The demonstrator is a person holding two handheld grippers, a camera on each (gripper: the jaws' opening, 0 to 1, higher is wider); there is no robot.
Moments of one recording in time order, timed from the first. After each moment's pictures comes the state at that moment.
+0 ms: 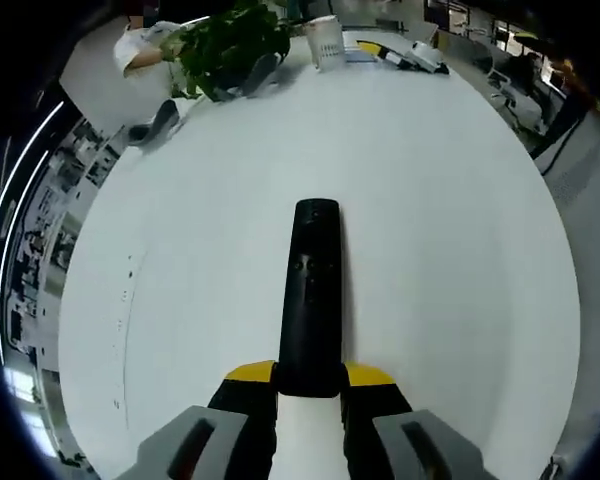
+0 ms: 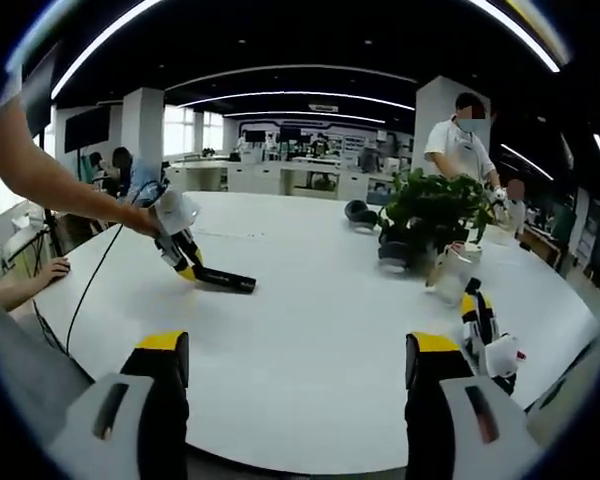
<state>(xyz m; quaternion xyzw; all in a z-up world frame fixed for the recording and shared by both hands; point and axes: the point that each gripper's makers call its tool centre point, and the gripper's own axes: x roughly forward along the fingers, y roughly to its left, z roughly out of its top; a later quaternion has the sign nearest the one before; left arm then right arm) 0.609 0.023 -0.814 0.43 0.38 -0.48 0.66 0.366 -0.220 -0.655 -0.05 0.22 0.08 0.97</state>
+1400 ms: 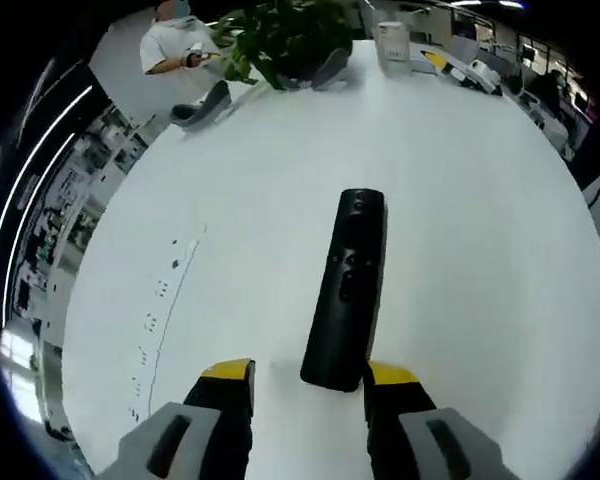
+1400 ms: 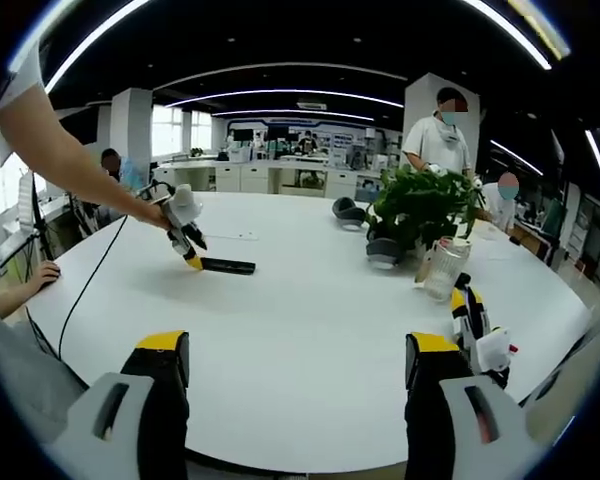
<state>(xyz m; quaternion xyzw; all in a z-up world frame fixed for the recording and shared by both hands) 0.690 0.035 -0.818 0.36 0.37 -0.42 0.75 0.366 -0.233 -0.654 -0.05 0.21 0.05 0.97</state>
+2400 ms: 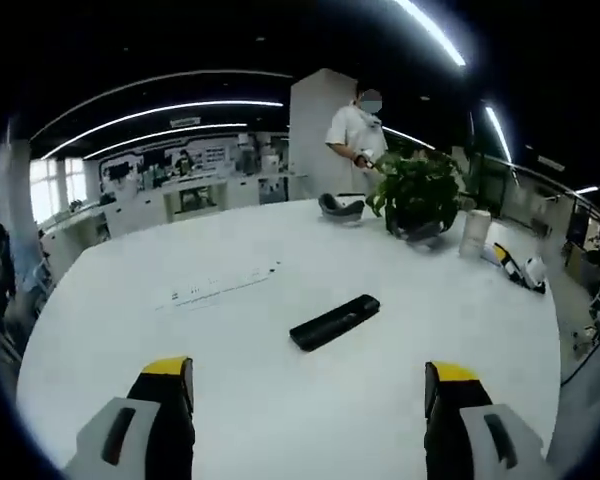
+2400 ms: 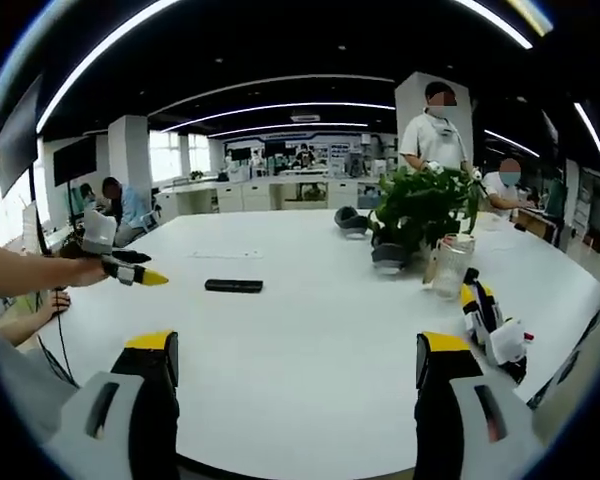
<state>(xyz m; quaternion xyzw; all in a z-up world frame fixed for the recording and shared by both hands) 0.563 0.090 -0.709 0.03 0.22 -0.26 0.94 0.369 -0.230 -0.646 0.01 0.19 0.06 0.98</state>
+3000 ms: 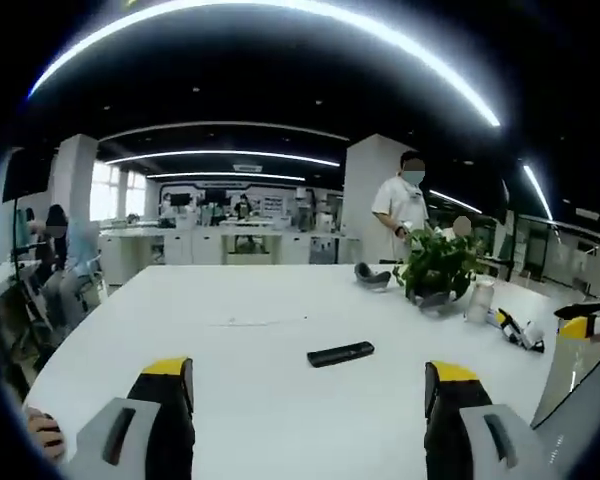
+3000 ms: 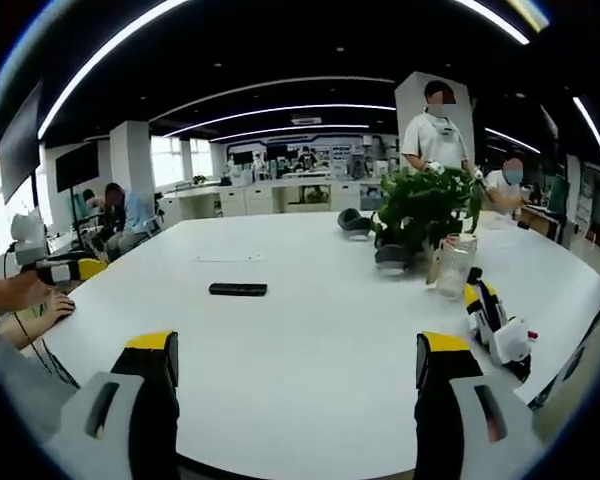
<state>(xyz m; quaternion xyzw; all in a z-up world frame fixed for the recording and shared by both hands) 0.439 0.133 -0.635 -0.01 0.13 -0.16 0.98 0.368 -0.226 -0.644 0.02 0.18 0.07 0.98</state>
